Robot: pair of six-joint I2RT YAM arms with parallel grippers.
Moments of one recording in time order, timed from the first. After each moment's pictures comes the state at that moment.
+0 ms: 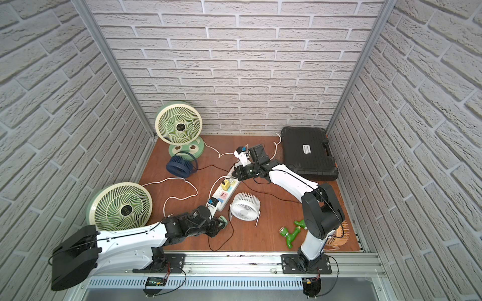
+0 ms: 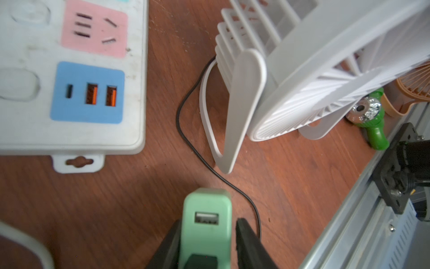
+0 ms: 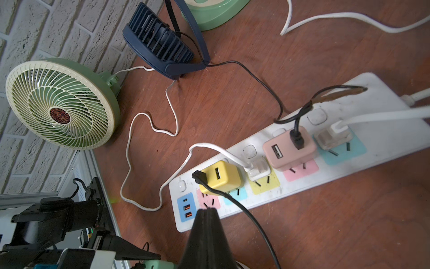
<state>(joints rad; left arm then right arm) -0.94 1.08 0.34 -0.07 -0.01 -0.60 0.46 1.73 1.26 -0.37 -0.53 0.27</state>
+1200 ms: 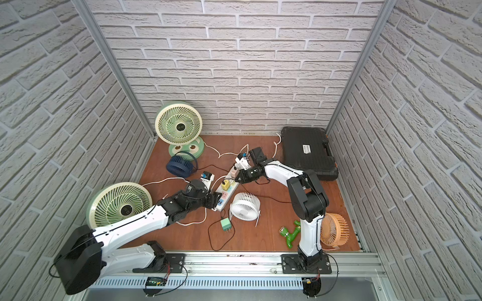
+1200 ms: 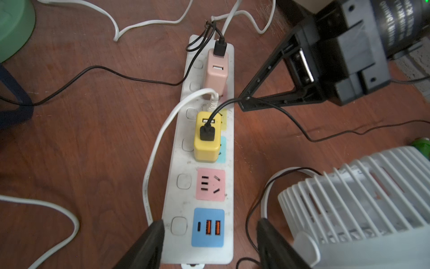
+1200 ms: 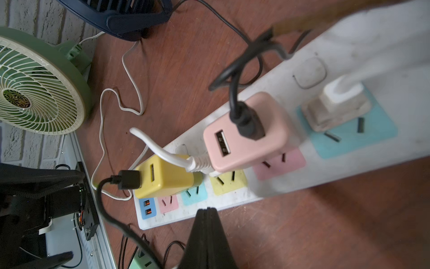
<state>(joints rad) -0.63 1.18 0.59 -0.12 -0.07 -0.35 0.40 1.96 1.33 -0.44 -0.64 0.18</state>
